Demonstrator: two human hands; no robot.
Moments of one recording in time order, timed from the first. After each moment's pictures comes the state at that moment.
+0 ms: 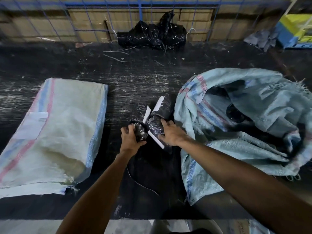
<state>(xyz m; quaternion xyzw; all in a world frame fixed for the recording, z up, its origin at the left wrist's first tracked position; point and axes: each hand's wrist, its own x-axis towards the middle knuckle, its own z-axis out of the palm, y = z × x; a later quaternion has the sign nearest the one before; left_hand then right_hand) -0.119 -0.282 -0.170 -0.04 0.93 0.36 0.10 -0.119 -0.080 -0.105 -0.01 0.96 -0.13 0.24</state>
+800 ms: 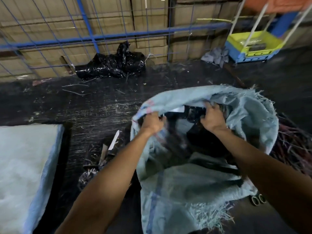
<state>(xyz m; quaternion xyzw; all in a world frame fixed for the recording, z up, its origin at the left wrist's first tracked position) -0.259 0.029 -0.059 0.14 0.94 0.29 0.11 -0.181 0.258 -0.044 0.23 0.95 -0.20 -0.04</state>
